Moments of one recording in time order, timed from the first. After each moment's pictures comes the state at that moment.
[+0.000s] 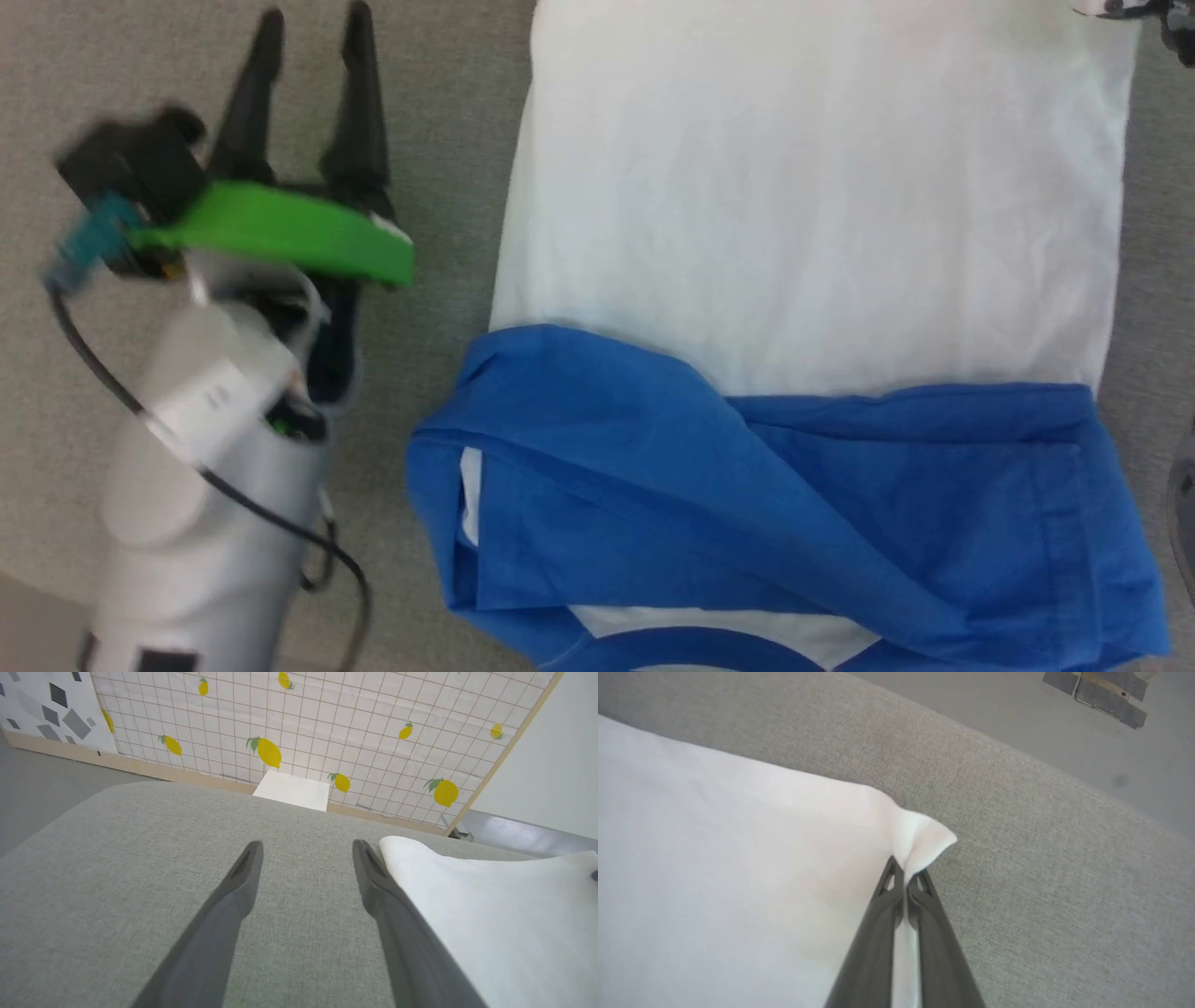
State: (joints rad) left arm -0.61 0.21 -0.21 0.05 -0.53 0.08 -0.12; right arm -1.21 -0.20 0.04 0.44 0.08 0.13 1.14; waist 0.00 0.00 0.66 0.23
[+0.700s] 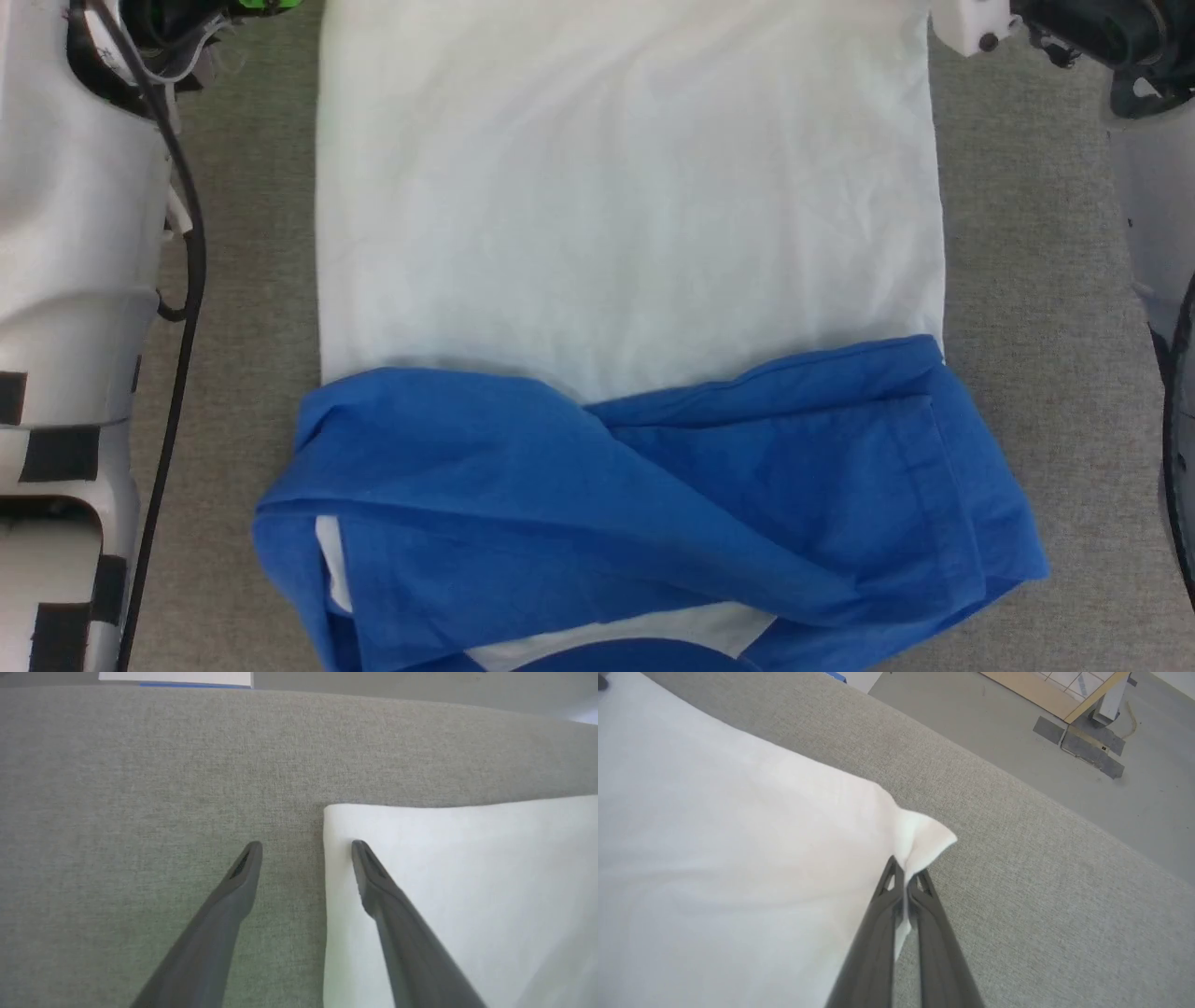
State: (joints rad) left arm -1.20 0.36 -0.33 0.41 -0.66 0.09 0.81; right arm -1.19 -0.22 0.28 0.25 0.32 0.13 1.01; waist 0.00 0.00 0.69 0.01
